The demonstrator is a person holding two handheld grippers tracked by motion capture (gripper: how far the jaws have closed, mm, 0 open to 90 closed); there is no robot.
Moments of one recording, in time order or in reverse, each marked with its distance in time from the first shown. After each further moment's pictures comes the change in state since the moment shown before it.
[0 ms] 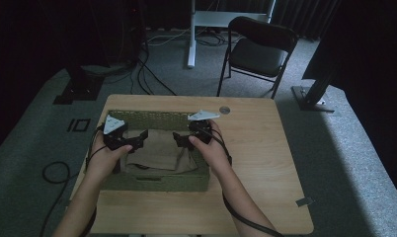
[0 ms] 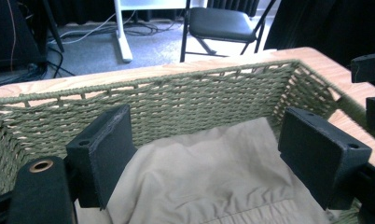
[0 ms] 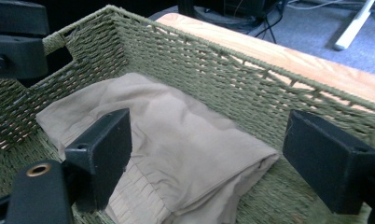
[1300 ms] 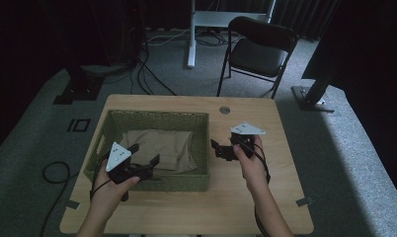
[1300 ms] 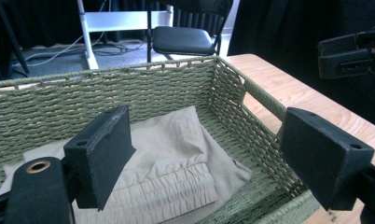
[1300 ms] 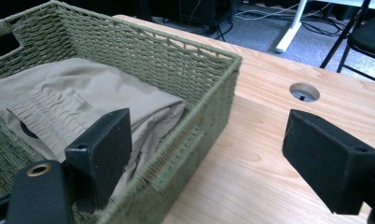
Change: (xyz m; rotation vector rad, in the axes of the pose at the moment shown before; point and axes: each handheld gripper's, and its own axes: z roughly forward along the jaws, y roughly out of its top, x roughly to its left) left arm -0.064 -0.038 -0.054 -0.098 -0.105 0.042; right arm -0.055 -0.052 -0.088 -0.060 -0.147 0.021
